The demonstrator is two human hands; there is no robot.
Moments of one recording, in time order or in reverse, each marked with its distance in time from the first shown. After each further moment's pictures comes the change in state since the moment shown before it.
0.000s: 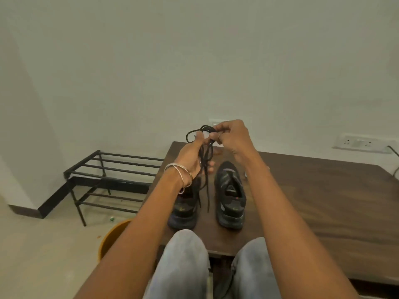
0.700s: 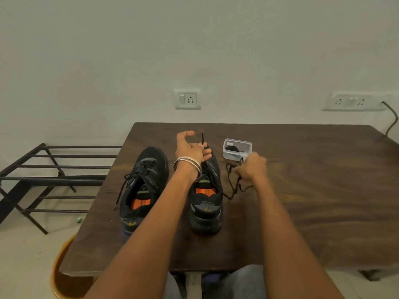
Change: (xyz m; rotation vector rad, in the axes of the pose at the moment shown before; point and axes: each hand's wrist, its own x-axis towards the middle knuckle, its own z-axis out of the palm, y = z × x) left_hand 0.158 -0.127 0.037 0.120 0.386 0.028; right_hand 0.048 0.234 -0.072 -0.583 0.062 0.524
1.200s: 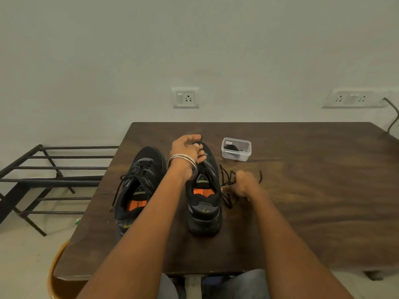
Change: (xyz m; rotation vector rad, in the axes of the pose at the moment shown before) left_hand 0.008 0.000 -0.004 0.062 -0.005 -0.021; right_hand 0.006 0.026 0.036 -0.275 -0.313 -0.030
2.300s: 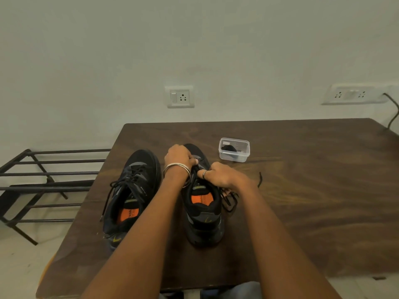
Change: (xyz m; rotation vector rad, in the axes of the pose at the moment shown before) left_hand 0.039 -0.013 -0.005 1.261 -0.055 0.188; right_hand -0.015 -0.056 -0.021 0.250 -0.160 -0.233
